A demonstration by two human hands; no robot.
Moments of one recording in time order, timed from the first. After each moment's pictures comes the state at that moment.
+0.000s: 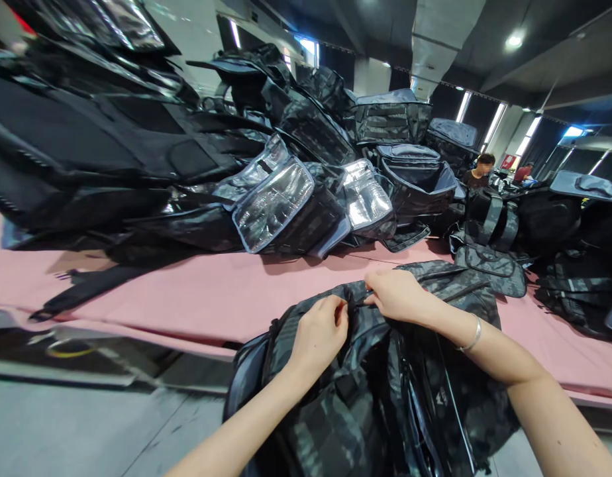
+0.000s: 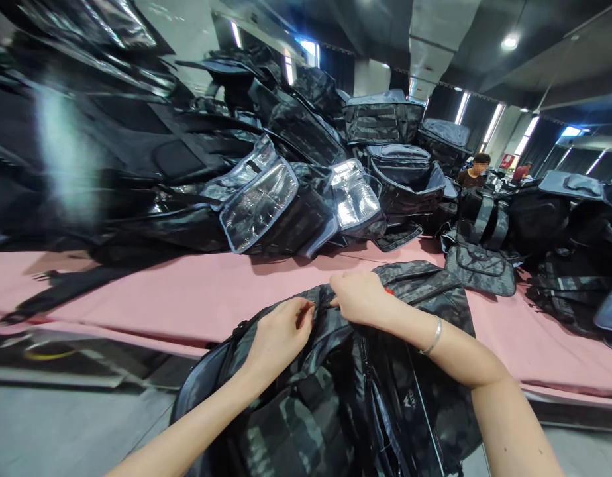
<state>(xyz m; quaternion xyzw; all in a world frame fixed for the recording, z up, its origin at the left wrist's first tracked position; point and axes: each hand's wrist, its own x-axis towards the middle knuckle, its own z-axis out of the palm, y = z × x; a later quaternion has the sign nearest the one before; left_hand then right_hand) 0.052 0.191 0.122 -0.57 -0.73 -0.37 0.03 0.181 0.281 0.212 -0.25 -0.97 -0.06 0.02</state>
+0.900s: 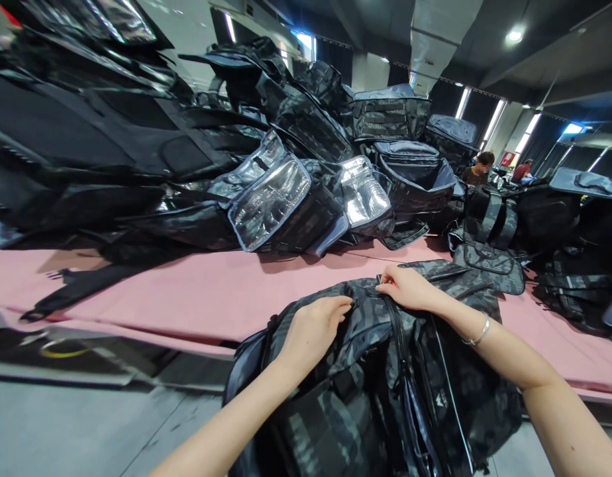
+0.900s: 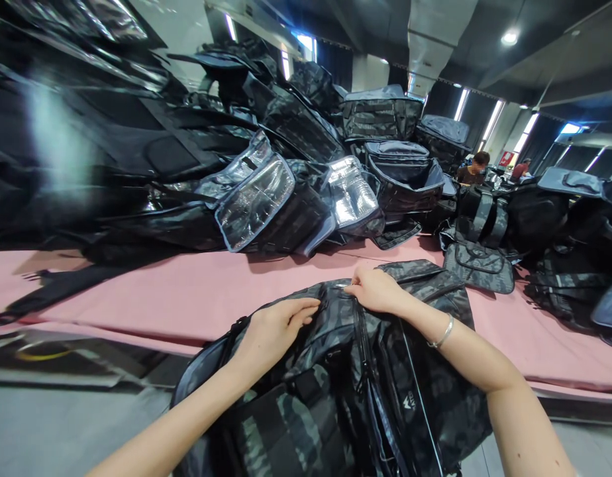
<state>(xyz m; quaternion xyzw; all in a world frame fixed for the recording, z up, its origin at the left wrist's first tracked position) 0.042 0.191 0.128 -0.61 -0.69 -0.38 -0.06 0.200 0.316 0.188 -0.35 -0.92 0.14 0.10</state>
